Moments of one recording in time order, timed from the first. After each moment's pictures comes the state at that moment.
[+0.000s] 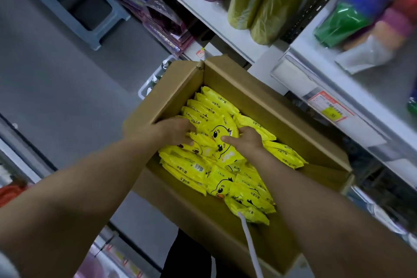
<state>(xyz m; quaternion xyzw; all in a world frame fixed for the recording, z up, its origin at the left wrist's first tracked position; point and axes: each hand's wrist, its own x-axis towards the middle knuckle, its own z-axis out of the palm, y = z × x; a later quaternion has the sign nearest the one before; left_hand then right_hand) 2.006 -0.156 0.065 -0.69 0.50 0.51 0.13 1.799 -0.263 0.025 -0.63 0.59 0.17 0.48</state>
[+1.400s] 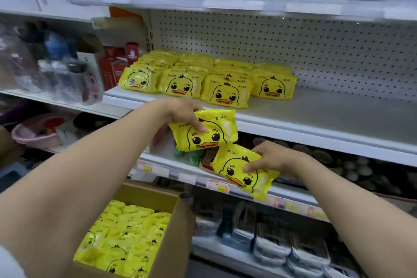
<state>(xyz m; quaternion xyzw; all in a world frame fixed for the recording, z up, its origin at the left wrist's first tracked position) 1.569 -0.261 0.552 -0.64 0.65 0.38 -0.15 1.283 -0.292 0.467 -0.77 0.49 -0.03 0.41</state>
